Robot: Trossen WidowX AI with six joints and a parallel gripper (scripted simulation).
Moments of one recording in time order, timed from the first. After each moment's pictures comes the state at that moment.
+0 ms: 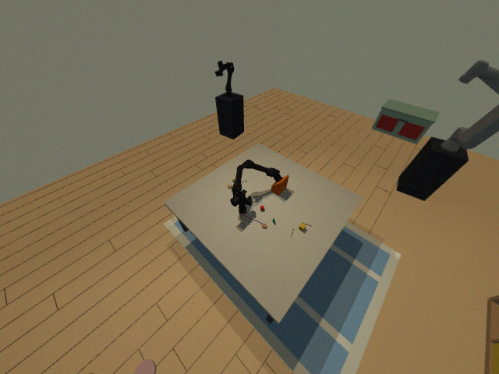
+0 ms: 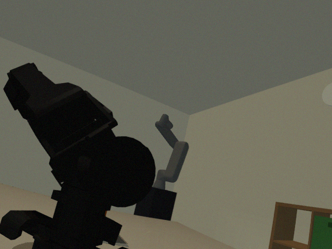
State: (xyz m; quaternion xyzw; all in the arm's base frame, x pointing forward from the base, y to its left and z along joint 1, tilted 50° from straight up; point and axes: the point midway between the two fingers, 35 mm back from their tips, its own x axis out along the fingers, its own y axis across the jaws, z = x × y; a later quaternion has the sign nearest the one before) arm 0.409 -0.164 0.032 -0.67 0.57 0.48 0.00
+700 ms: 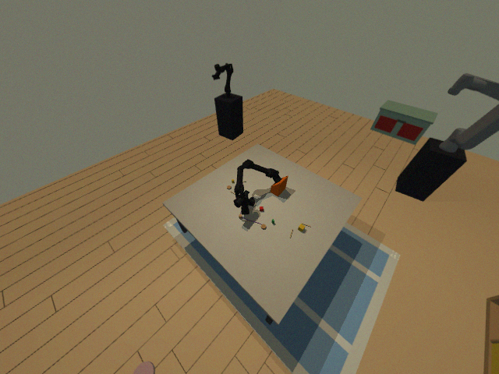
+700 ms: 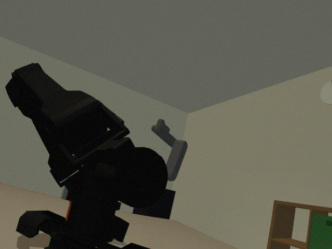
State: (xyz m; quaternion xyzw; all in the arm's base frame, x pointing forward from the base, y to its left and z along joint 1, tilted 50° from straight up) arm 0.394 -0.147 0.016 -0.67 0.57 0.48 0.00
